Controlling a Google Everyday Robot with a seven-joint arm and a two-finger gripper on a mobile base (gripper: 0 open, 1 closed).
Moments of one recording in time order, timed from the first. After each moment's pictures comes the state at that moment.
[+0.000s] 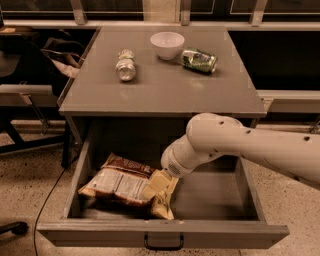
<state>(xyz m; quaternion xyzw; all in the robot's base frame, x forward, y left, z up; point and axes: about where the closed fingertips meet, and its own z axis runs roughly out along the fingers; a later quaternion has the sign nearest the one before) 0.499 0.002 0.666 -0.50 0.82 0.18 0.22</state>
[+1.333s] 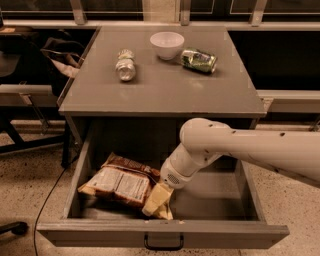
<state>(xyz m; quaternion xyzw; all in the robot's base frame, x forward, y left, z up) 0.462 0.004 0.619 -0.52 0.82 0.22 0.11</state>
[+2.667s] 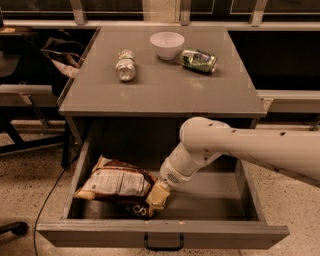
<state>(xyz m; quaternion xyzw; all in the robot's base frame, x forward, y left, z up) 0.462 0.004 0.623 -0.52 0.82 0.22 0.11</state>
